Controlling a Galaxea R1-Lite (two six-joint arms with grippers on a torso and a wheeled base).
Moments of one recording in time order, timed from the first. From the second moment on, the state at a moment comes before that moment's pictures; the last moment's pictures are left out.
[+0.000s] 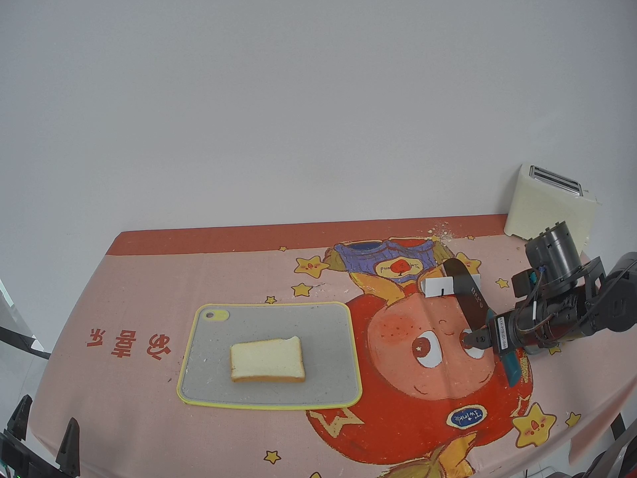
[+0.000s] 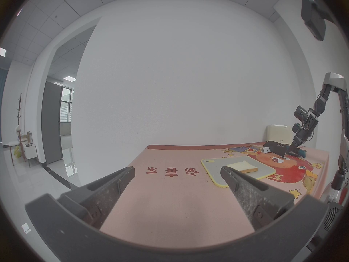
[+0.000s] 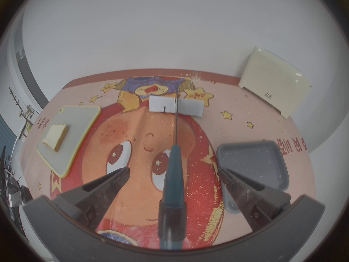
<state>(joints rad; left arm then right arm) -0.01 0.02 -0.02 0.00 0.03 -0.02 0.43 1.68 -0.79 0.08 -0.20 0.21</state>
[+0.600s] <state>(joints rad) -0.01 0.02 -0.02 0.00 0.03 -0.02 0.42 1.71 -0.75 0.08 -0.17 0.21</state>
